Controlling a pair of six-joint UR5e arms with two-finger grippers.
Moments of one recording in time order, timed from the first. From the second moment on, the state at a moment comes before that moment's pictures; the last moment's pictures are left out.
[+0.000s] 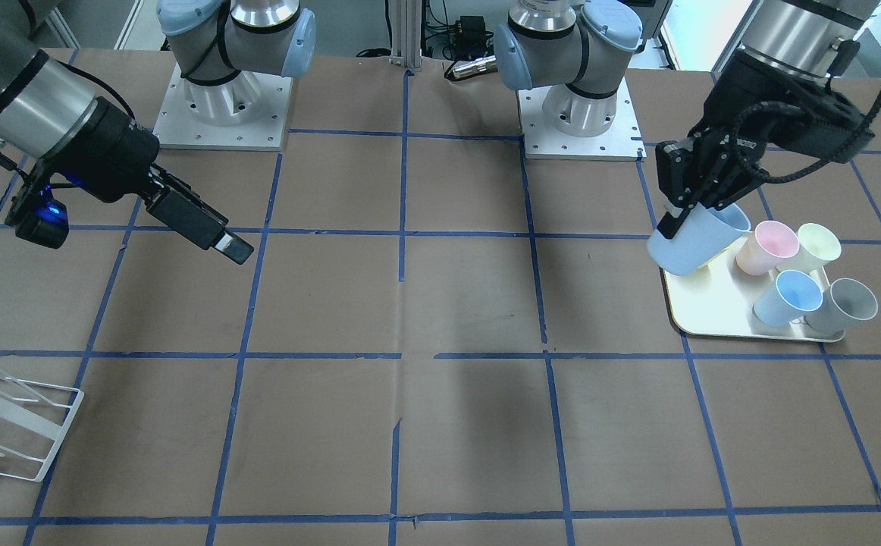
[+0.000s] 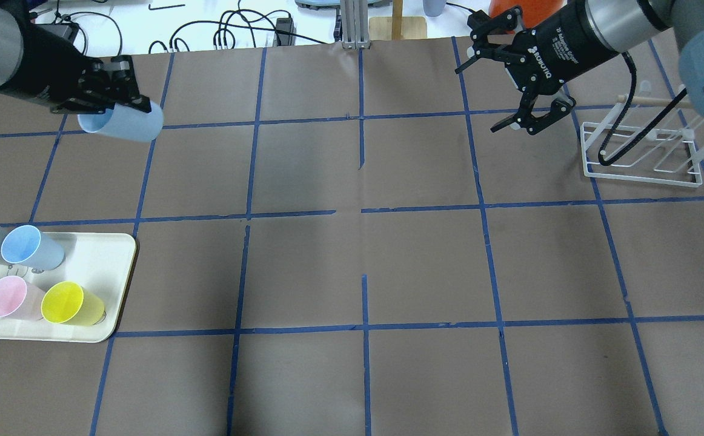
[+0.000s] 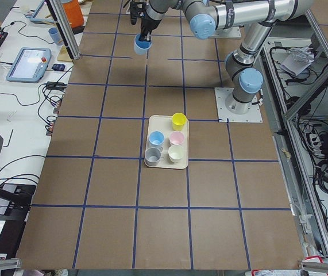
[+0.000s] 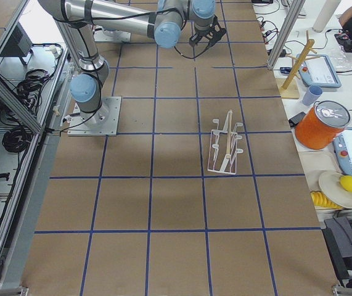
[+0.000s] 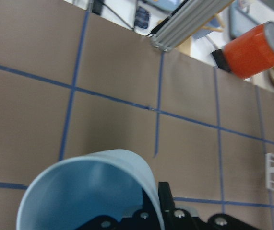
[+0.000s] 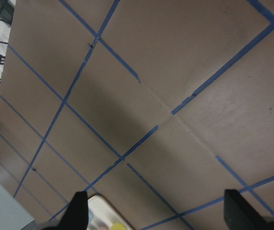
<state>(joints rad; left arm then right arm) -1.31 -1.45 -1.75 -1.26 1.35 0.18 1.43 -1.54 1.66 -1.72 -1.03 0.66</state>
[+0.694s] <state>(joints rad) -1.09 -1.61 -1.93 -1.16 1.58 0.81 1.56 -1.61 1.67 -1.62 -1.51 0.36</state>
